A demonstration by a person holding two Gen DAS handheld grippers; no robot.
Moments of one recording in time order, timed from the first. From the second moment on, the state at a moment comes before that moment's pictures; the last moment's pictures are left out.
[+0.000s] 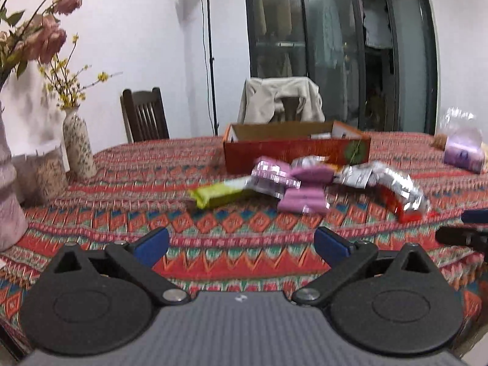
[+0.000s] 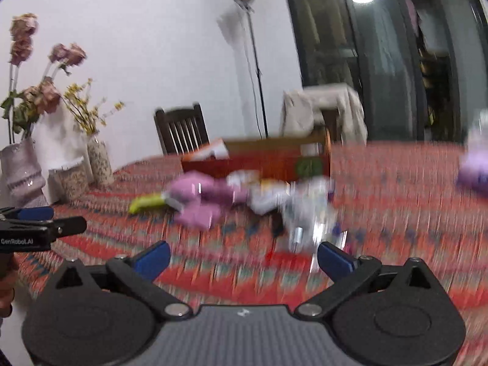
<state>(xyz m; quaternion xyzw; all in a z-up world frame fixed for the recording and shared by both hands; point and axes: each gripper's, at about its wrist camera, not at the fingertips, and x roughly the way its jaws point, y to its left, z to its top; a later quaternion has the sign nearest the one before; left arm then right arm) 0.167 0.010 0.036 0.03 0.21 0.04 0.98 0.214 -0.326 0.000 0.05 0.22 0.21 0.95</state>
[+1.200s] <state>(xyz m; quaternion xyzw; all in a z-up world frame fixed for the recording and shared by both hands) 0.397 -0.013 0.020 0.10 0.27 -0.05 0.96 0.385 -0.270 0.028 0.01 0.25 0.23 0.94</state>
